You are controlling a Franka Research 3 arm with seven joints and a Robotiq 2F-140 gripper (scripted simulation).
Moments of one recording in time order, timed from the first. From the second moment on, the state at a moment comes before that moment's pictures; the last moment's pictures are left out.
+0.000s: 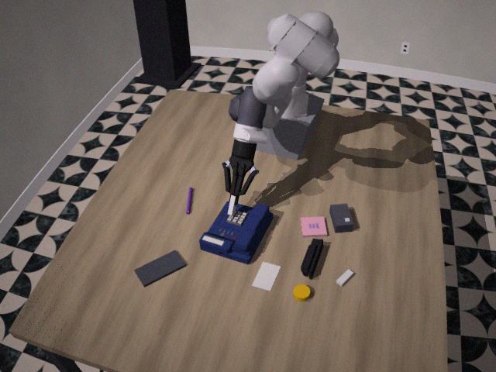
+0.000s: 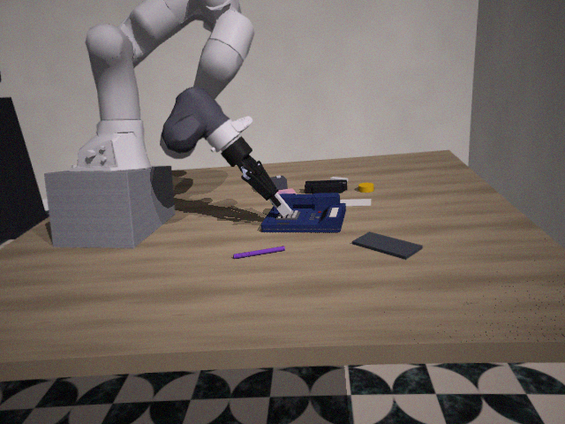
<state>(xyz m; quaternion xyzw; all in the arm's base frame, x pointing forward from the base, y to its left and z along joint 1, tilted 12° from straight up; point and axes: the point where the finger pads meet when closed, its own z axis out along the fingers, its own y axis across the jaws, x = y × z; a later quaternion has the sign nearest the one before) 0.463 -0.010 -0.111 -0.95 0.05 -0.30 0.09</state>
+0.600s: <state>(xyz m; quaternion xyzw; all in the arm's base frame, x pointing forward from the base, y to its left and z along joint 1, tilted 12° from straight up) 0.463 -0.010 -0.113 -0.95 0.05 -0.30 0.09</state>
